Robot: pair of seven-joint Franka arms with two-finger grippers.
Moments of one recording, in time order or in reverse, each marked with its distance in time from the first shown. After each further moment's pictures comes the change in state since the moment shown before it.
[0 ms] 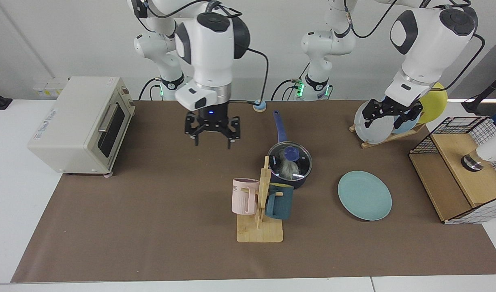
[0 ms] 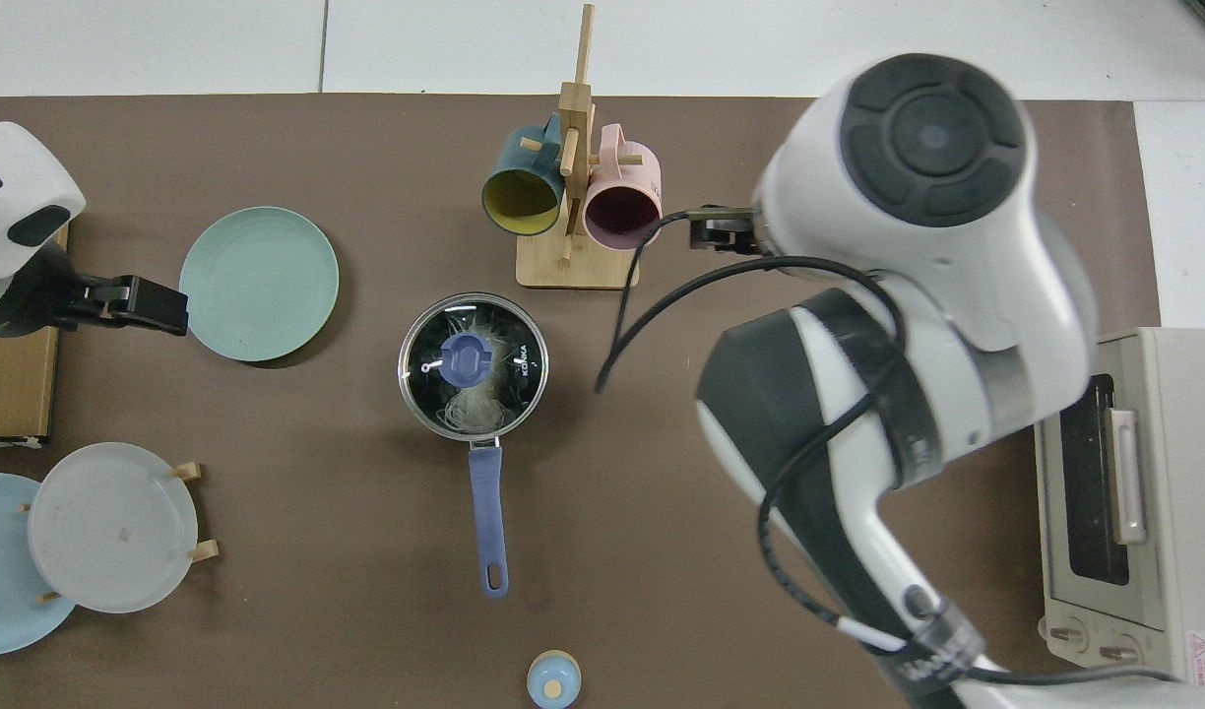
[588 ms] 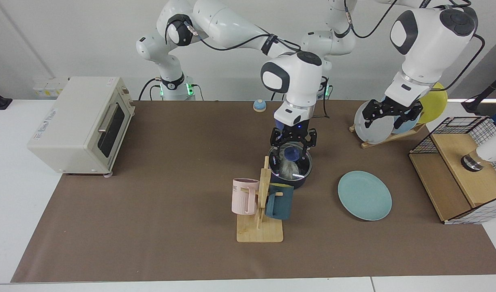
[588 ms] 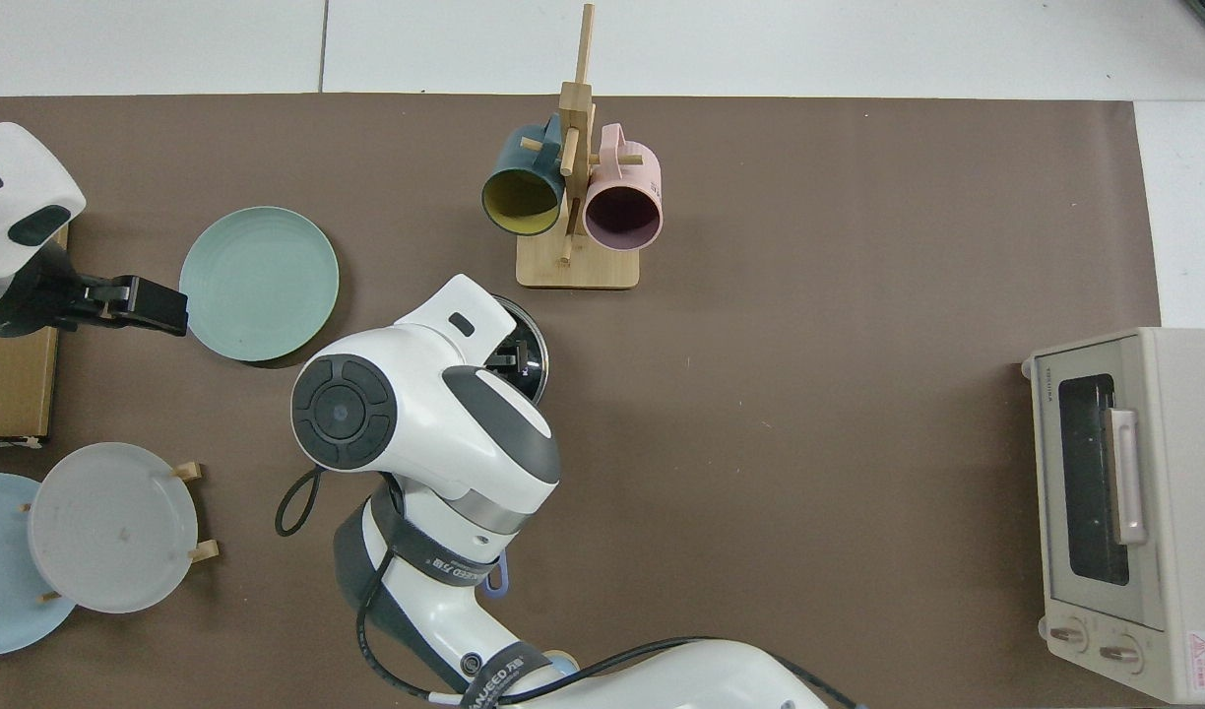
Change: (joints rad) left arm 0.000 0.000 0.000 0.000 0.000 0.000 0.000; right arm 0.366 0.390 0.005 0.326 -0.012 0.125 0.380
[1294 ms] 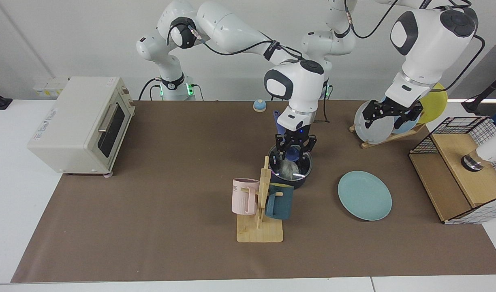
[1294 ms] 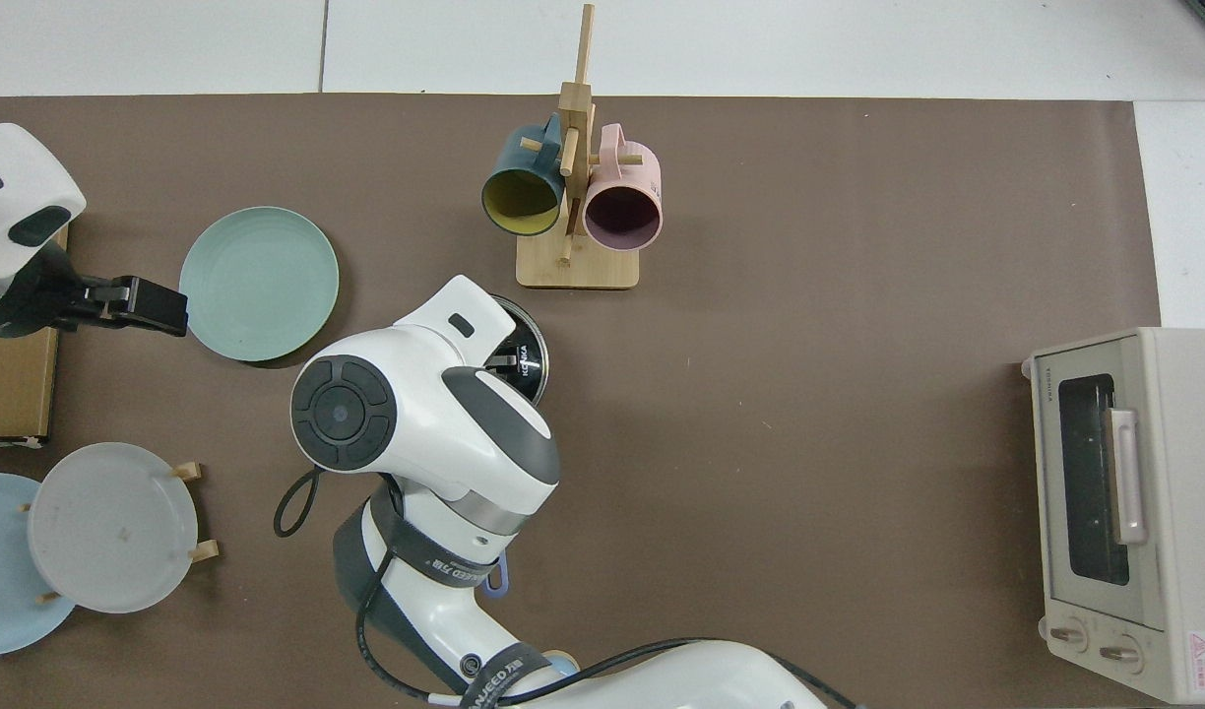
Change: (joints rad) left arm 0.000 0.002 0.002 -0.002 0.000 0.000 0.000; right arm 0.040 0.074 0.013 -0.027 -0.033 0.058 0.000
